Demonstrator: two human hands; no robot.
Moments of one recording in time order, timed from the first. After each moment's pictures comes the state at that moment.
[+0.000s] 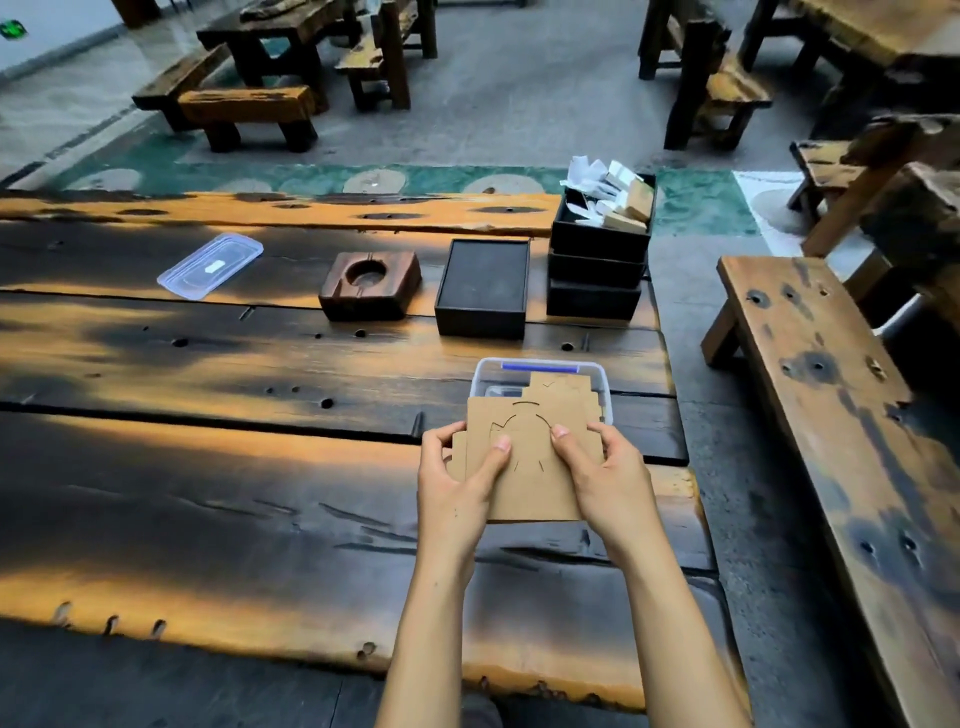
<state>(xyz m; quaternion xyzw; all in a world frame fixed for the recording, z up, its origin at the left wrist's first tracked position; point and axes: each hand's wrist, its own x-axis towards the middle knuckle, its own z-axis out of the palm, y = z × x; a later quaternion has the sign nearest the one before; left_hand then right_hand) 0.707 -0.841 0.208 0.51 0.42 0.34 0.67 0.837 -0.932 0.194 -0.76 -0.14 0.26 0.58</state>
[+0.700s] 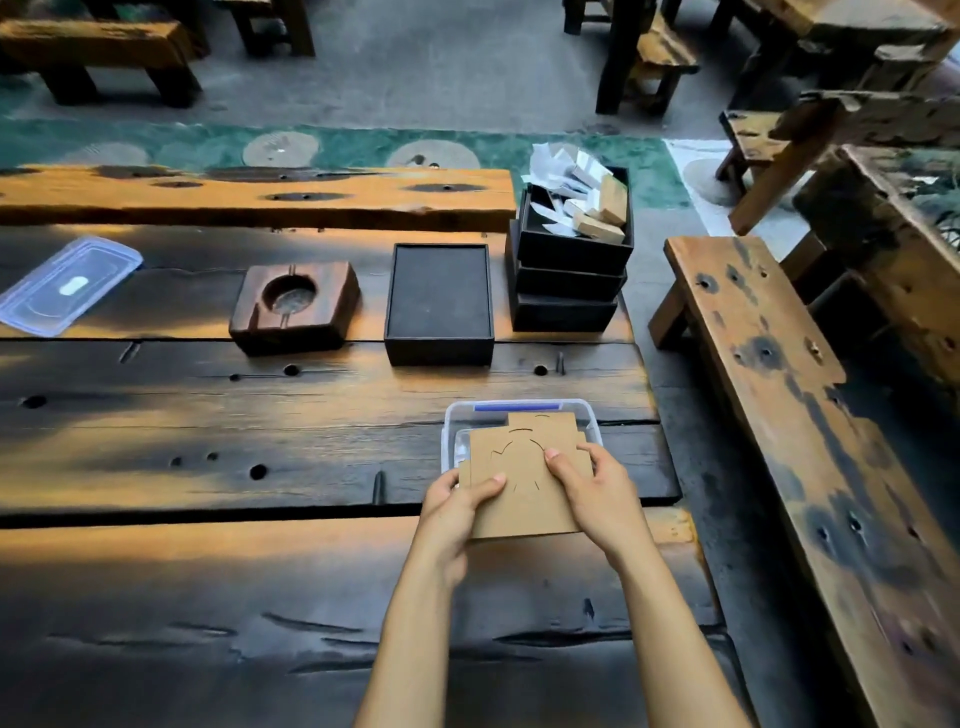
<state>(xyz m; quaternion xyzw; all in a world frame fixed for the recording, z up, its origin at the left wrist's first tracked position) 0.808 -0.702 0.133 0.37 0.47 0.08 0.80 0.929 -0.830 0.146 -0.85 -0.07 0.28 0.45</state>
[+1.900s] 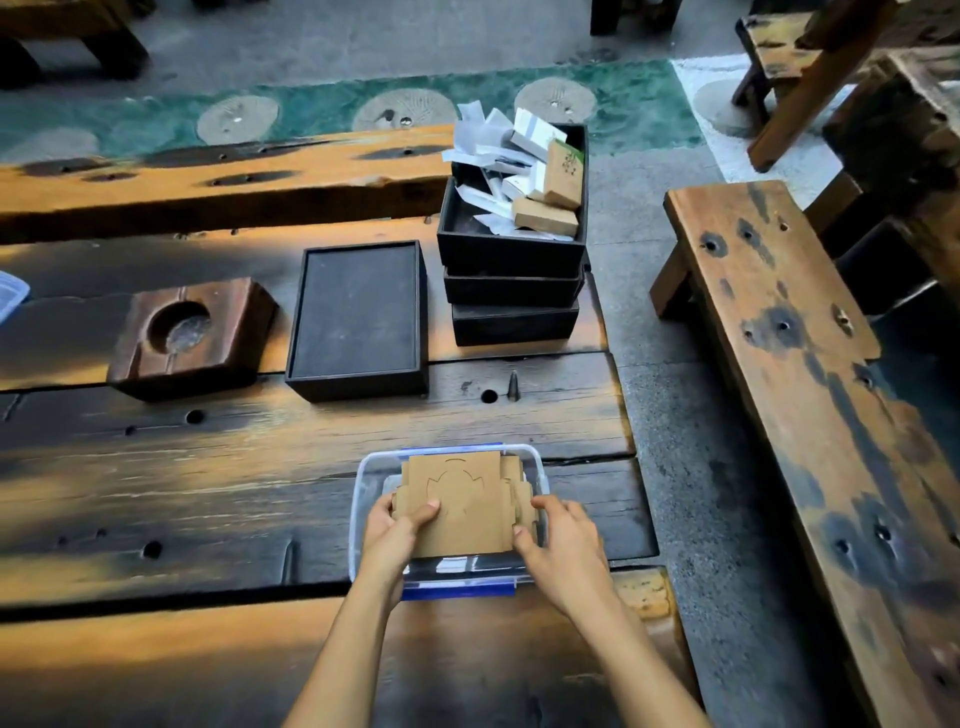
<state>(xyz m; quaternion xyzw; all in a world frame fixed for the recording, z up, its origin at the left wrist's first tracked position) 0.934 -0.669 0.022 0.47 0.57 0.07 0.68 1.050 -0.842 0.060 -0.90 -0.16 0.34 0.23</state>
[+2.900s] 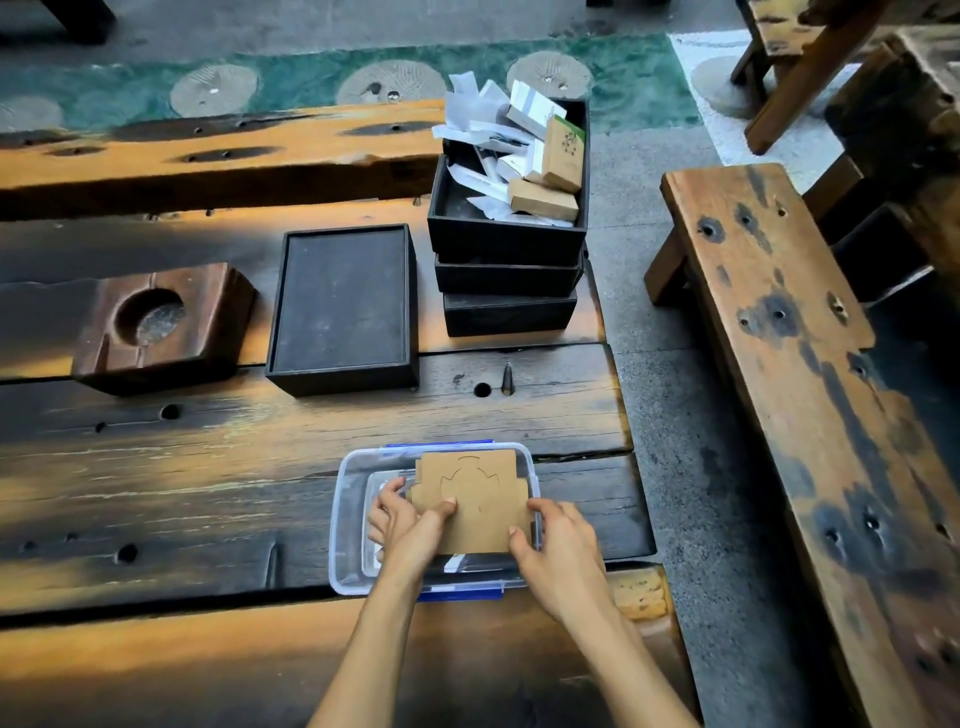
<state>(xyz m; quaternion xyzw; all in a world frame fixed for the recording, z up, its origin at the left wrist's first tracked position) 0.960 -0.680 0.000 0.57 0.61 -0.02 0.56 1.049 -0.836 0.053 -0.91 -0.14 0.33 0.23</state>
